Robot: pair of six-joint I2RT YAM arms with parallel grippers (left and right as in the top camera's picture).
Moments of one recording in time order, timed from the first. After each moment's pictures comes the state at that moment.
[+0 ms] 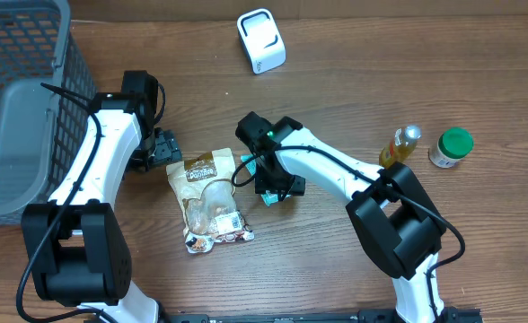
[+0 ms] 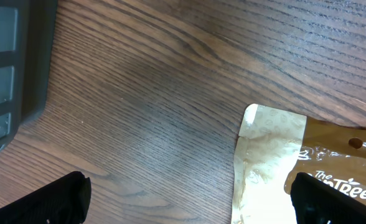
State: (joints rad) left arm -0.02 1.80 1.35 -1.10 -0.22 -0.44; right arm 0.72 2.11 1.55 -1.06 0.01 0.77
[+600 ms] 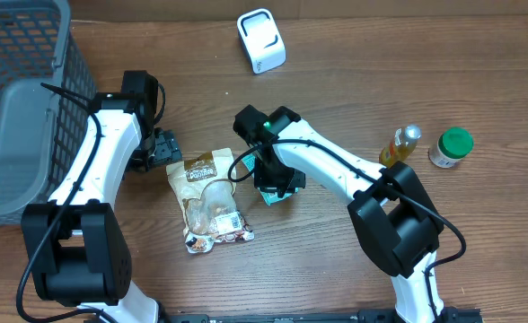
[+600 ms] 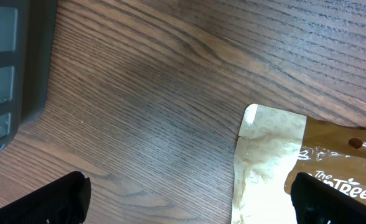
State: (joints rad) left arm -0.02 1.80 1.35 -1.10 -0.22 -0.44; right arm 0.71 2.12 1.63 -1.17 -0.02 0.75
